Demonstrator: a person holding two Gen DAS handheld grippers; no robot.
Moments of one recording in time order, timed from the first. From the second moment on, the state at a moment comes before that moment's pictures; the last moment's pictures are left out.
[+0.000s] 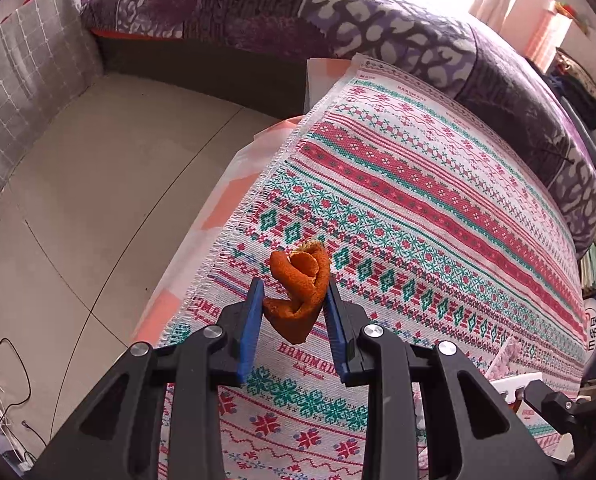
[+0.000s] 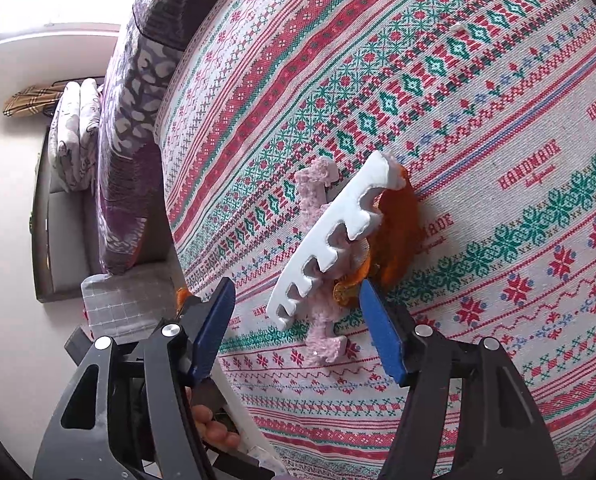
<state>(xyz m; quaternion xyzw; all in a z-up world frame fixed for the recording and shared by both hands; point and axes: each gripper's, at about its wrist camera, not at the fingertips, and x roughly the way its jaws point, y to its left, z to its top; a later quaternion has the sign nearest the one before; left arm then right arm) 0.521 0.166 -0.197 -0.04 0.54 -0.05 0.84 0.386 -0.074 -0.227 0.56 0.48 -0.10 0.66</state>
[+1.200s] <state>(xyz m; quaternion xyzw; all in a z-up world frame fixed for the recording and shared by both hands) 0.458 0.136 -0.092 -0.01 0.46 -0.06 0.88 0.338 -0.118 -0.137 0.30 0.51 -0.12 0.80</state>
